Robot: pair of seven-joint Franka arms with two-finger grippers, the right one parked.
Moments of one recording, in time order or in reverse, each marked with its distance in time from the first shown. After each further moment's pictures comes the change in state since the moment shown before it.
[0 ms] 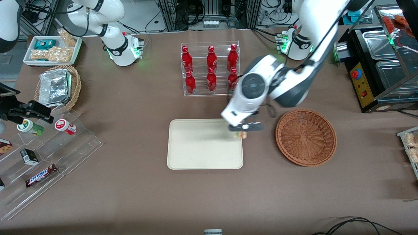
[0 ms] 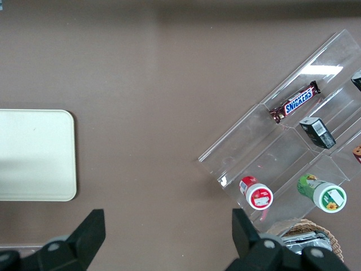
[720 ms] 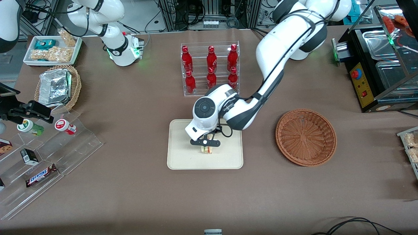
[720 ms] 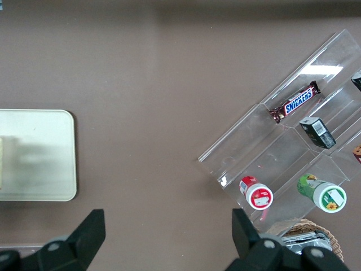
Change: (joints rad) arm -0.297 0.417 0.157 0.399 0.090 0.096 -0.038
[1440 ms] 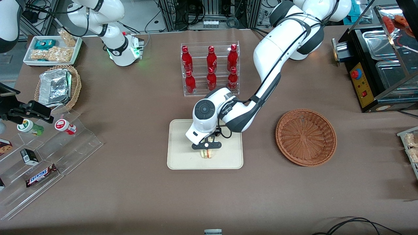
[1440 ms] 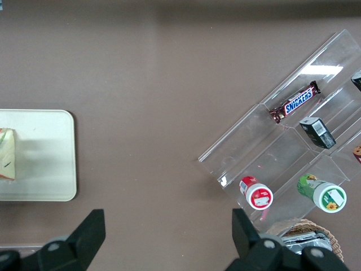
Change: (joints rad) arm -0.003 0.015 0.011 0.023 0.000 0.060 -0.134
